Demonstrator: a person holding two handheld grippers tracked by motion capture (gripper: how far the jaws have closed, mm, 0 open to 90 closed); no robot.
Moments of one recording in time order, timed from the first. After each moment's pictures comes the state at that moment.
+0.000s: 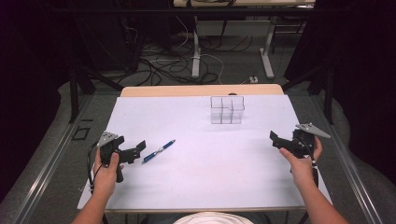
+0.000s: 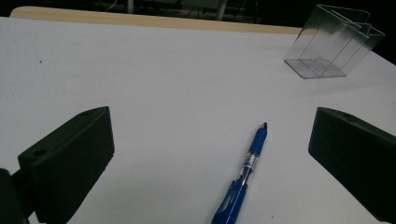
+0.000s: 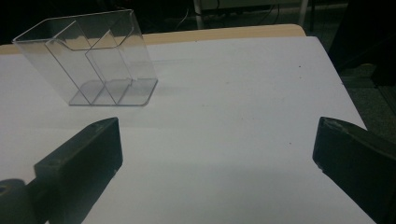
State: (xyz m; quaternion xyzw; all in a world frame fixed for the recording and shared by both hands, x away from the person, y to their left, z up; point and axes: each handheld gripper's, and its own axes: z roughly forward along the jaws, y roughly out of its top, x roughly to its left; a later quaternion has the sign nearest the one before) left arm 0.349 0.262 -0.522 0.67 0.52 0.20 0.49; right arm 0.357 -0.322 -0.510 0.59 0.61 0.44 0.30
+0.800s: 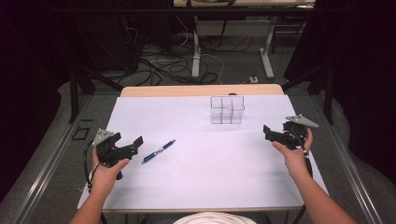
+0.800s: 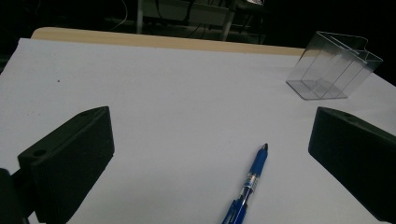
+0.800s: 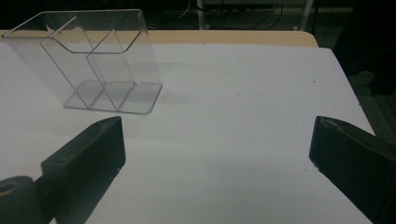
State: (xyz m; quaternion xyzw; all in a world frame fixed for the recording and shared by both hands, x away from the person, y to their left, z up) left arm 0.347 0.264 -0.509 0.65 0.52 0.22 0.51; right arm 0.385 -0.303 -0.503 0.58 0.63 0.42 0.30
